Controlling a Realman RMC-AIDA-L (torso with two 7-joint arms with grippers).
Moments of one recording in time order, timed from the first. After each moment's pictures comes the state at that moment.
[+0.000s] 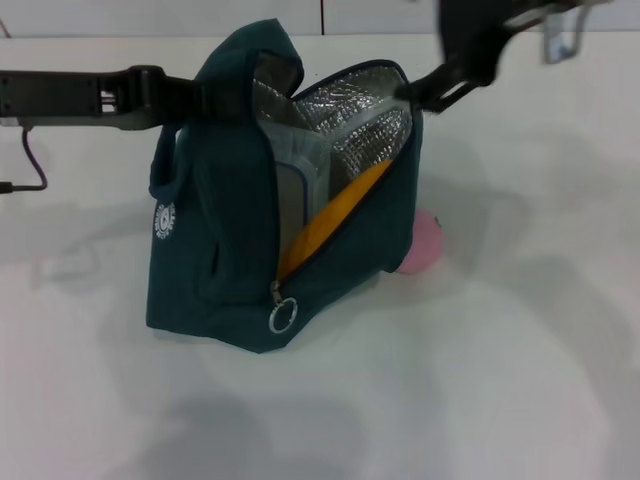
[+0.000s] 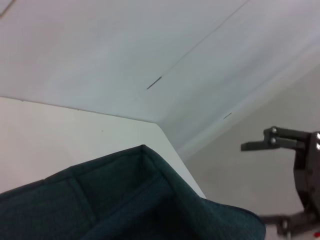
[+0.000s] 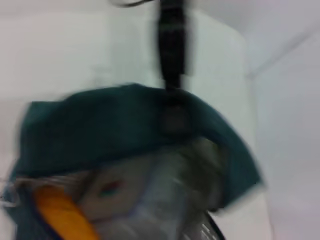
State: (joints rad) left arm -0.58 -2.01 0.70 0.98 1.92 1.77 -2.39; right arm 0.84 2.02 -1.45 -1.82 -2.51 -1.63 2.21
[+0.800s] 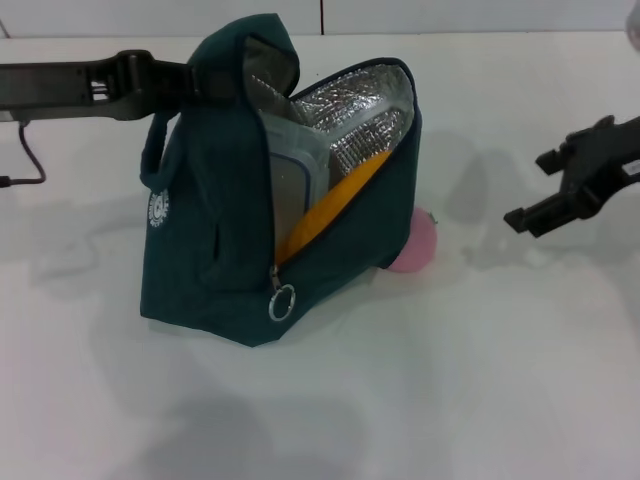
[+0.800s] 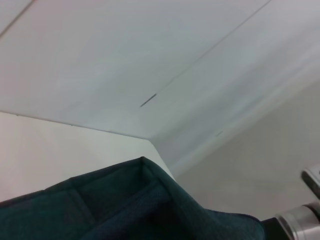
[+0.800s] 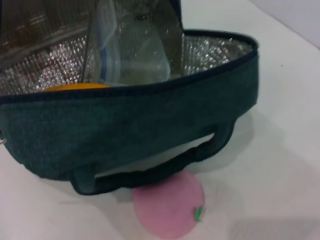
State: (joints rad) left arm -0.58 -2.00 0.66 0.92 1.89 1.77 -2.37; right arm 0.60 2.02 -1.24 -1.44 -2.40 -1.58 2.25
